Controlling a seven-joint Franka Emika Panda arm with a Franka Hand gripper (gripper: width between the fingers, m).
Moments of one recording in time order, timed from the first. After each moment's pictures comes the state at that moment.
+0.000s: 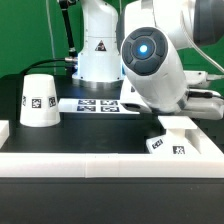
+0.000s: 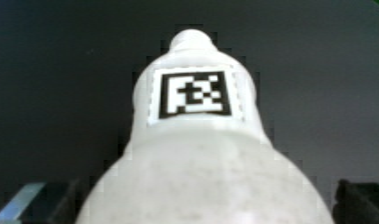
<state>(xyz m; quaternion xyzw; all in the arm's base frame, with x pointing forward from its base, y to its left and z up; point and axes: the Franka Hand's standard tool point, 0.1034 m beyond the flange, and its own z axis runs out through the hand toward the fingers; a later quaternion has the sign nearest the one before) 0.437 0.147 0.011 -0.87 0.20 0.43 0.14</state>
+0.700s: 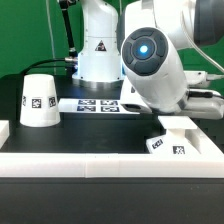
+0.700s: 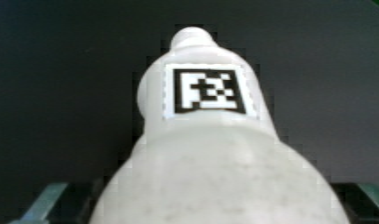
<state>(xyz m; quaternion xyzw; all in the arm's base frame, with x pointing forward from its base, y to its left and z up) 0.438 0.141 0.013 -0.87 0.19 0.43 0.15</state>
